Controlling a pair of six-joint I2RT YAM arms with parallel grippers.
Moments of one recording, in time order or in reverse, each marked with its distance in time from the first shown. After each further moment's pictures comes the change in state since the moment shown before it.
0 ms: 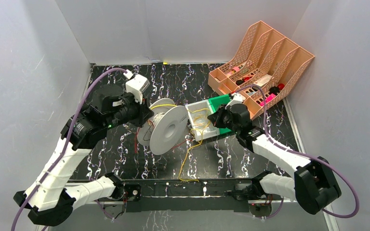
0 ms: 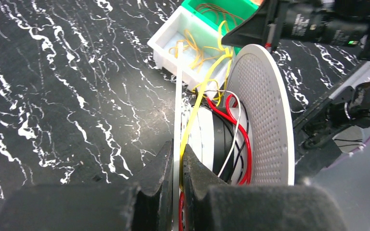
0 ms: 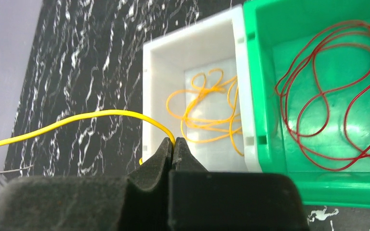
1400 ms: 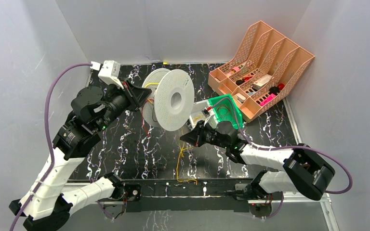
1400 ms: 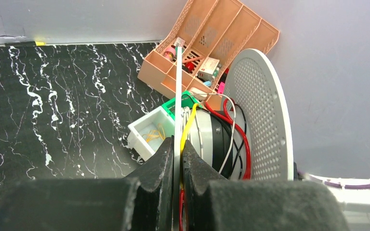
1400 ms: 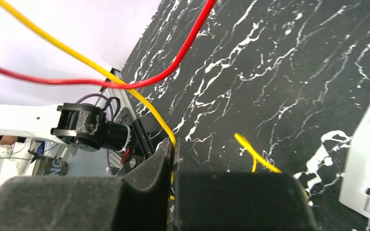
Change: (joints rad) left arm 0.000 -0.087 -0.038 0.355 -0.149 -0.323; right arm 0.310 0.134 -0.164 0.522 -0.288 0.142
